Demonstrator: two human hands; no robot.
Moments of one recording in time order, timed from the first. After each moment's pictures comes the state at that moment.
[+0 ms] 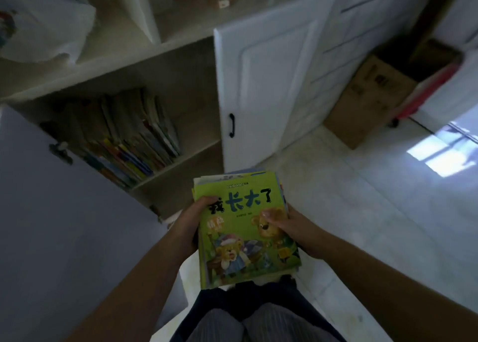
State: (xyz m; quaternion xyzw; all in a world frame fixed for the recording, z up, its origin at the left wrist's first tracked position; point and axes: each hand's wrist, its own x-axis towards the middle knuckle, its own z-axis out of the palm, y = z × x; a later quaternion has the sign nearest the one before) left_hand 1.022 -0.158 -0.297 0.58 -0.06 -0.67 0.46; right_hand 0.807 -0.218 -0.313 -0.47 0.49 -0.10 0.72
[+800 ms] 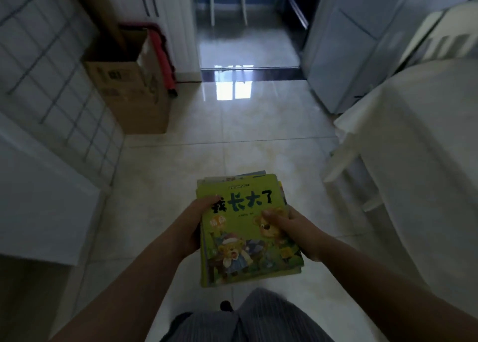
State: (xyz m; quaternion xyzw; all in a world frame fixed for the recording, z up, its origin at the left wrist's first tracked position) left_hand 0.637 -0.088 -0.275 0.44 -0.36 -0.82 0.05; right_hand 0.473 0.068 -0.285 -0.18 0.65 -0.46 0.58
